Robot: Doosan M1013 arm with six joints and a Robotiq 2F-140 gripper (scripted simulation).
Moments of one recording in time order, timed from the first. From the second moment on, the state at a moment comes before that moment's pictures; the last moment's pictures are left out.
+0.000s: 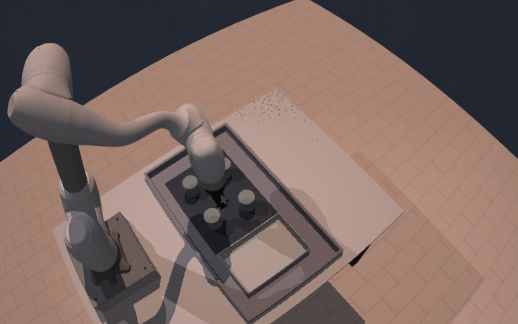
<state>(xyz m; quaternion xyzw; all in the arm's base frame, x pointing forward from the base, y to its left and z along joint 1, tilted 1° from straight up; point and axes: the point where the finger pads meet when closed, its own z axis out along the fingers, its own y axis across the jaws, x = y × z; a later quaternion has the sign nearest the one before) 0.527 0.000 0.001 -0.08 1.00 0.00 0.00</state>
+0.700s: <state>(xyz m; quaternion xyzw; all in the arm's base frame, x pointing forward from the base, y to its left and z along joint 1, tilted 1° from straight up) 0.524 0.000 0.003 -0.08 1.00 0.00 0.00</state>
